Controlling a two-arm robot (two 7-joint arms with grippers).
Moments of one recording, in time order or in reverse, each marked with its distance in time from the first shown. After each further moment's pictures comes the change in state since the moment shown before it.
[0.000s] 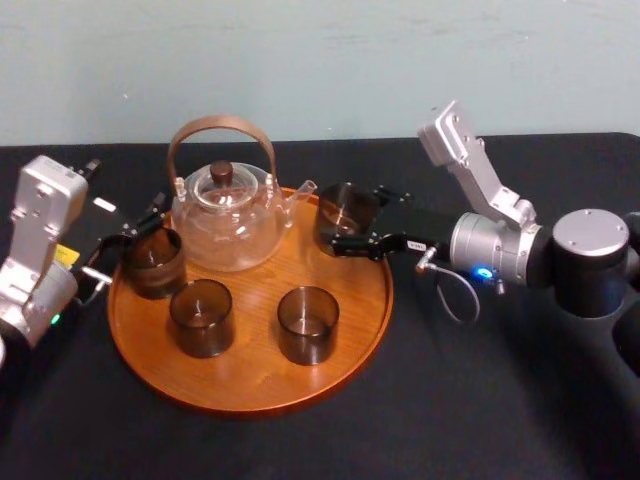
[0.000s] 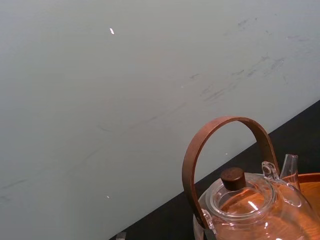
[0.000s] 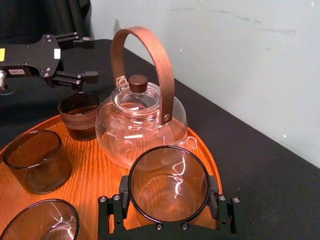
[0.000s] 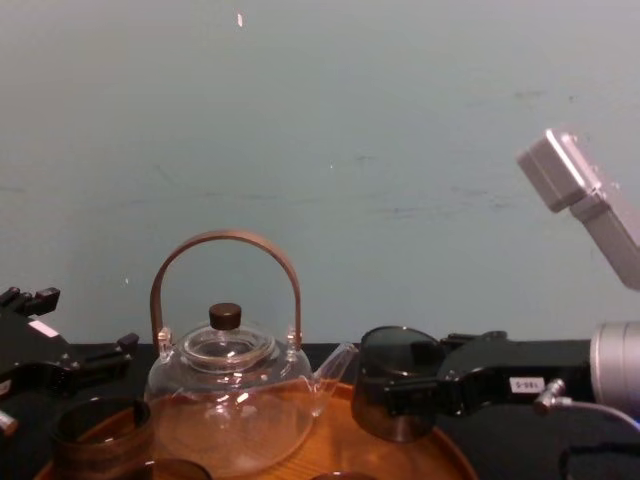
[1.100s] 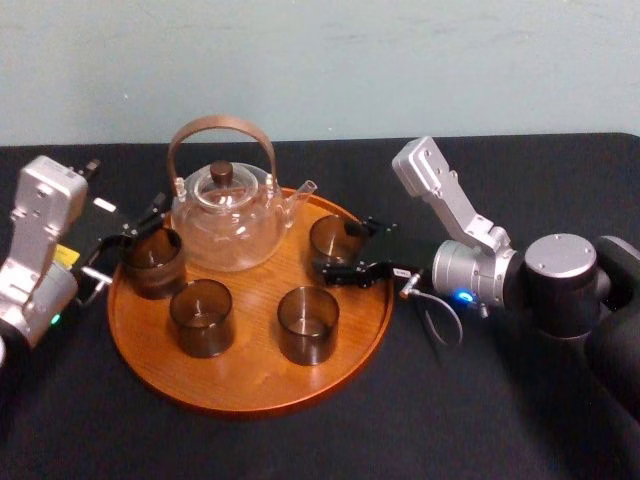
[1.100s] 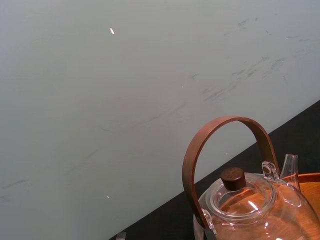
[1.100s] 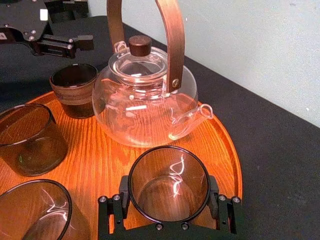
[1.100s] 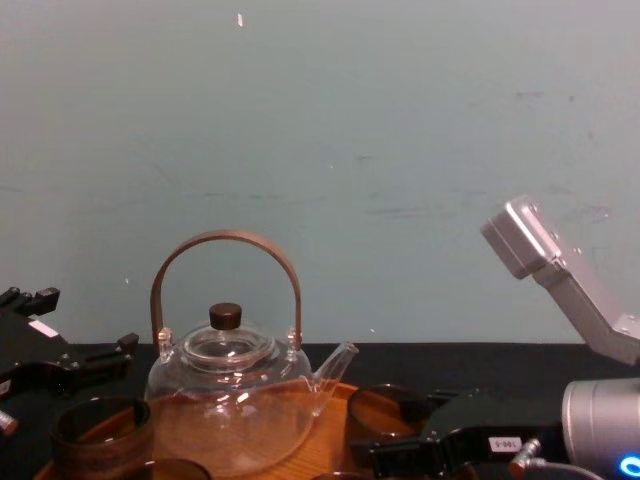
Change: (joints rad) left arm 0.000 0.000 0.000 0.000 0.000 0.000 0.000; right arm 0.009 -0.062 -0.020 0.123 -0.051 -0.024 0.003
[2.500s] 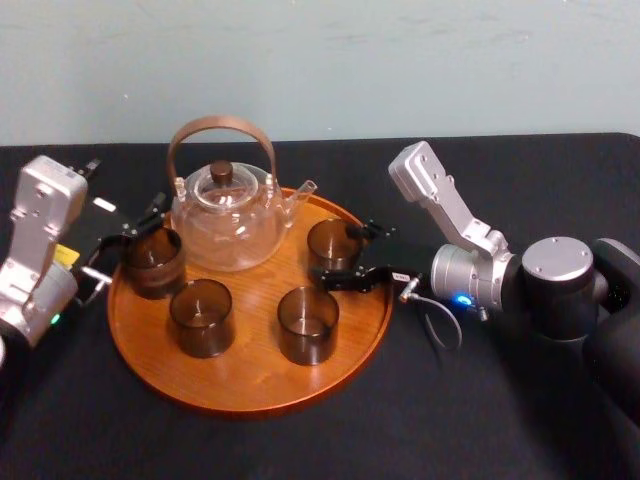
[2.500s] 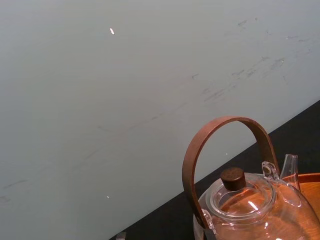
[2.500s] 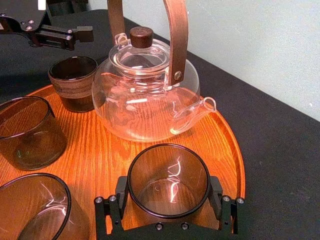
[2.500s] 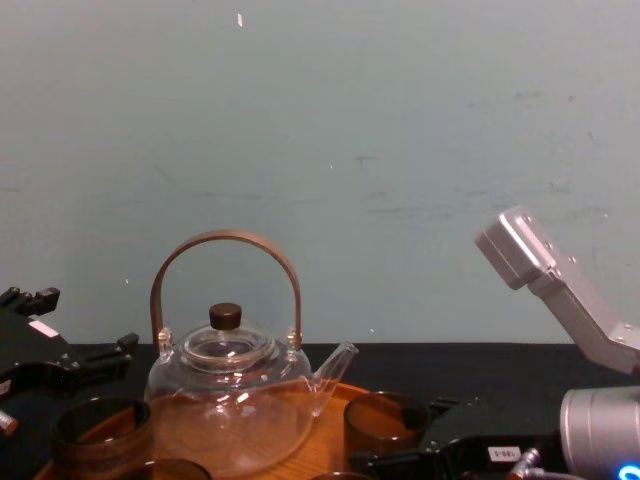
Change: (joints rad) left arm 0.000 0.000 0.000 0.000 0.000 0.000 0.000; right arm -0.002 -0.006 -0.001 0.010 -0.021 0.002 0.000
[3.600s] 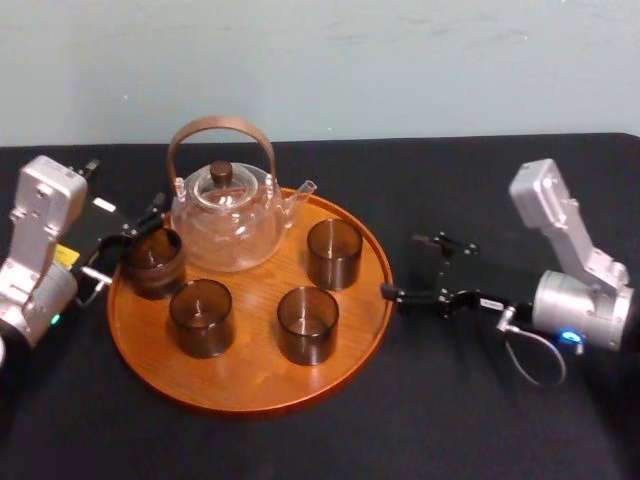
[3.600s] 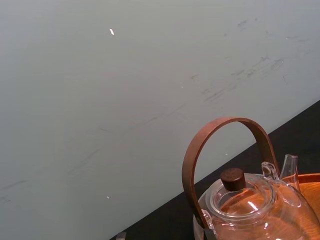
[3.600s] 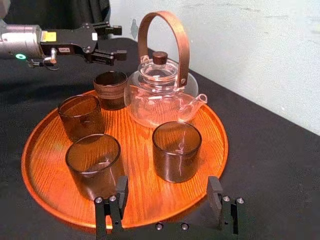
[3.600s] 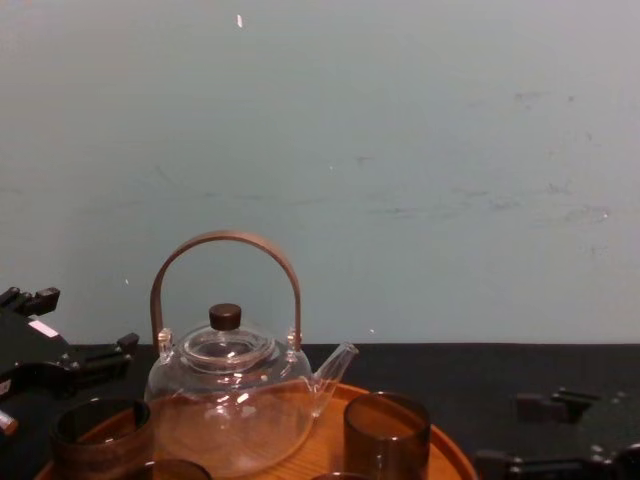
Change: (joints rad) left arm 0.000 0.000 0.000 0.000 0.000 0.000 0.000; right arm -0.239 0.263 0.120 -0.333 0.157 -0.061 0.076
